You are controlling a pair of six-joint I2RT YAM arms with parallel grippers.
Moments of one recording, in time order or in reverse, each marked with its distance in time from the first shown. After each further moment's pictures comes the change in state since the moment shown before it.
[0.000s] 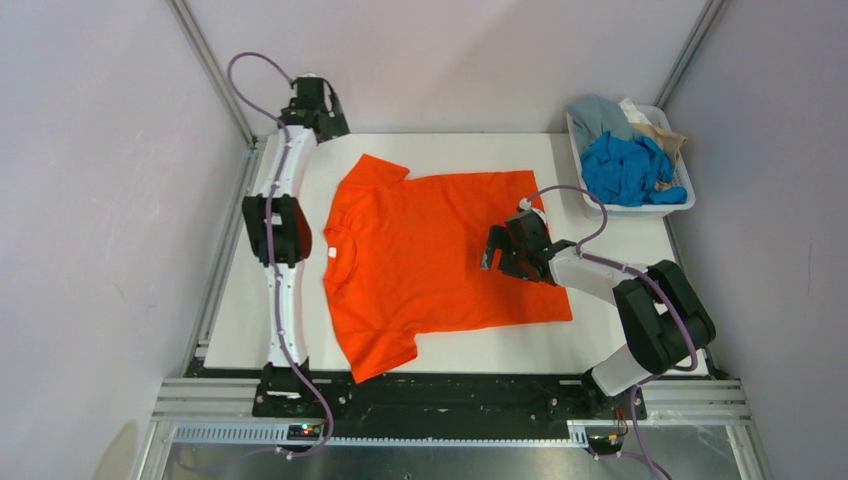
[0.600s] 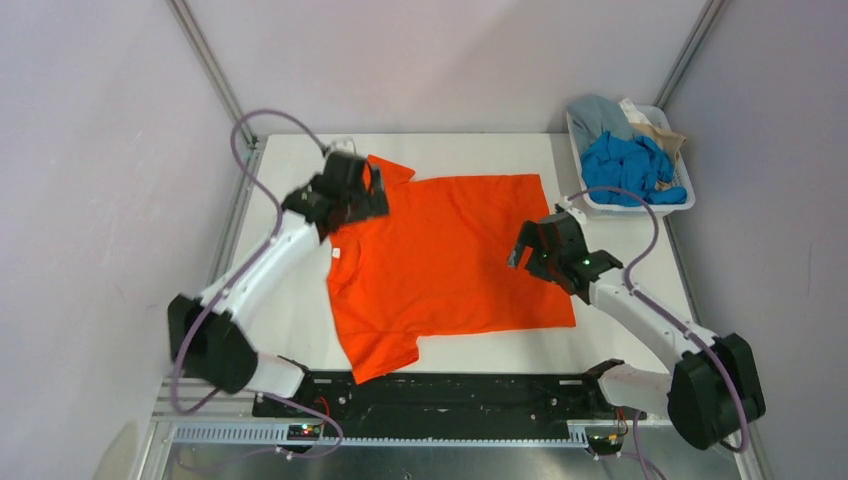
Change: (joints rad) left arm -0.322 -0.985 -1.070 0.031 -0.047 -0.183; right arm -0.041 -0.356 -0.037 -0.243 0.086 0.032
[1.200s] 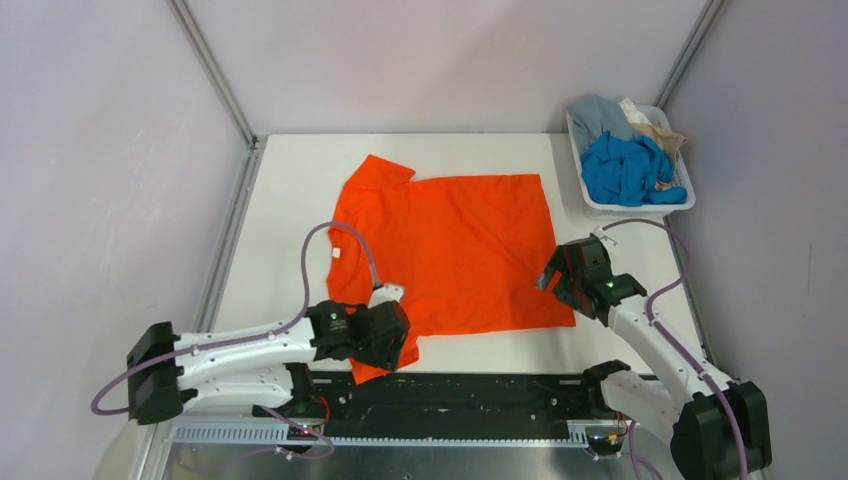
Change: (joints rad) left arm -0.771 -0.455 -0.680 -0.196 0.066 -0.361; right arm -0.151 -0.229 -0.157 -0.209 0.044 0.066
